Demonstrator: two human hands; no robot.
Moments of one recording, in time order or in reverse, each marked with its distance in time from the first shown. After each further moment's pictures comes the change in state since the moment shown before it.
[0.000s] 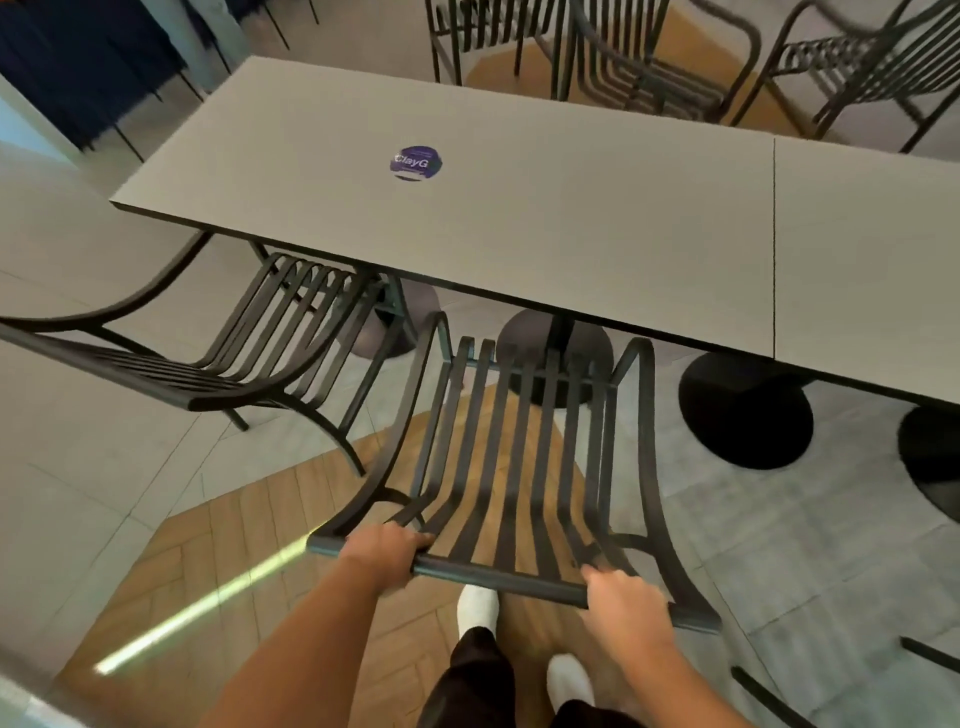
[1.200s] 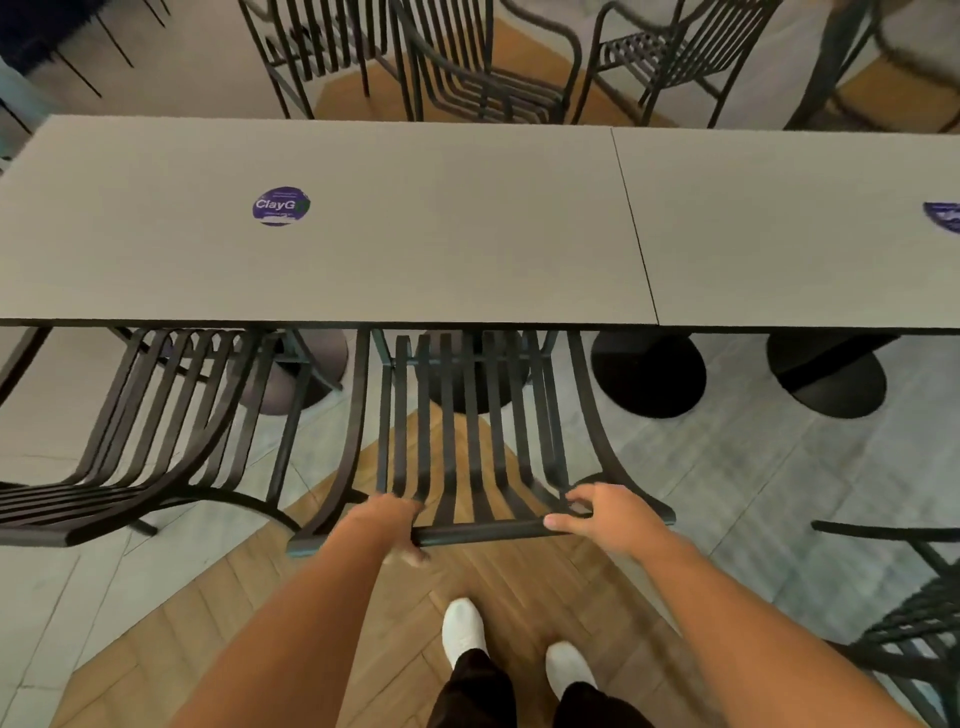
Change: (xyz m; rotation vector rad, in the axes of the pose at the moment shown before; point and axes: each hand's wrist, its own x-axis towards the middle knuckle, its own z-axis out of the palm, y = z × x) left_hand 0.075 0.023 -0.090 0.018 -0.097 0.144; right_hand 0.031 0.054 -0.054 0.659 0.028 0.276
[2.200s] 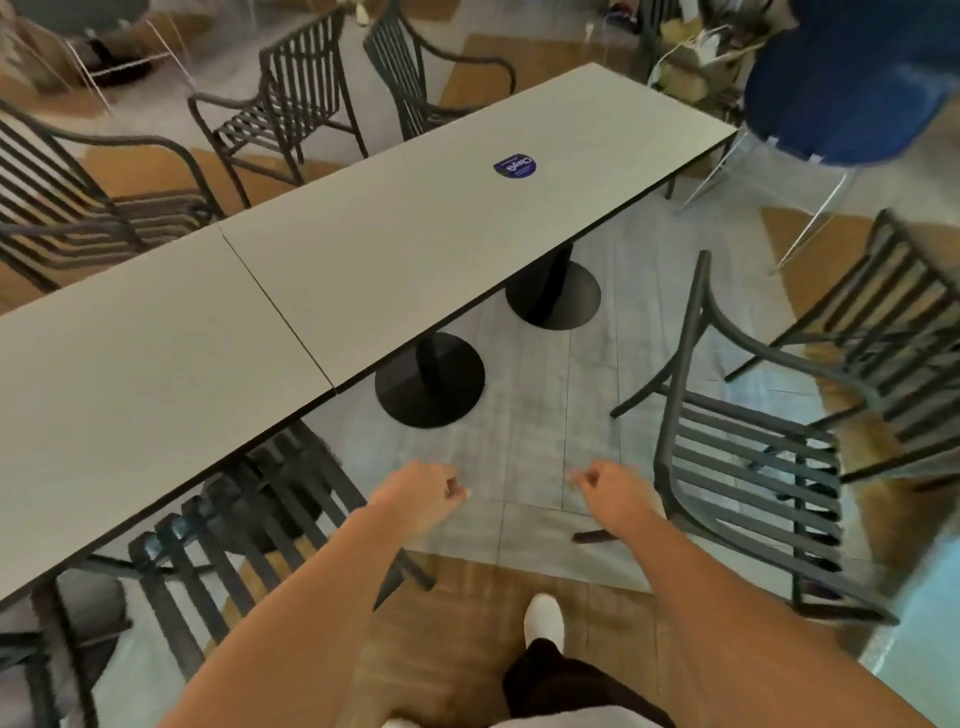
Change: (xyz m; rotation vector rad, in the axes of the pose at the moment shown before) left_hand 0.019 0.438 -0.089 0.317 0.160 0.633; right_hand -0.116 0.316 -0.097 0.403 0.466 0.618
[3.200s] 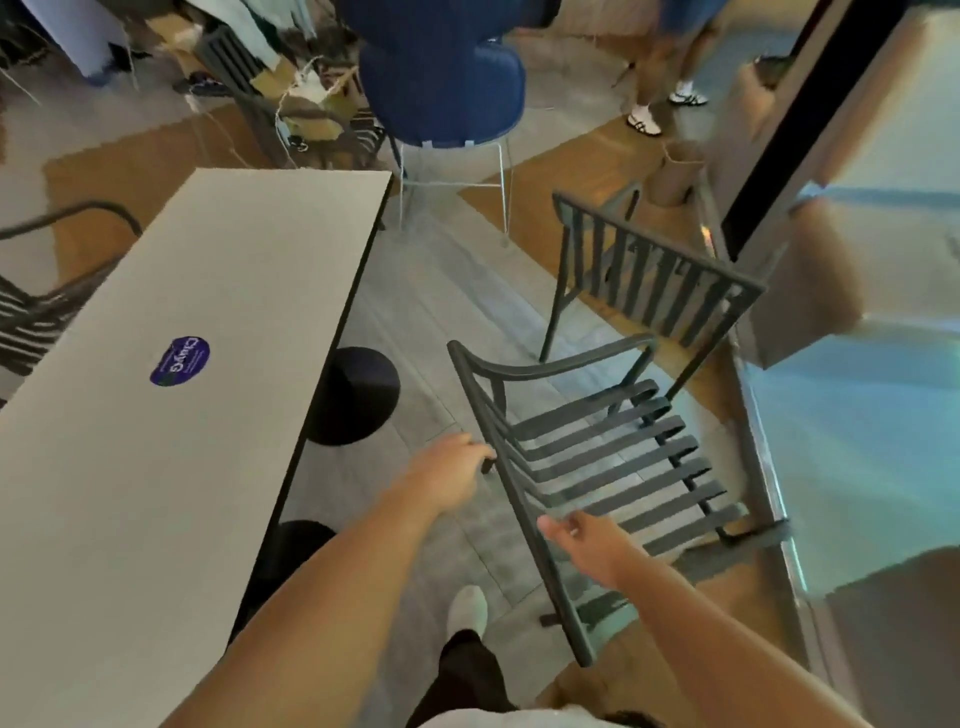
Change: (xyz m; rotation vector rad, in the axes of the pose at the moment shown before) left_hand 0.379 0.326 -0.126 0.489 -0.136 0.763; right_hand 0.165 0.130 -0.126 0.632 -0.032 0.492
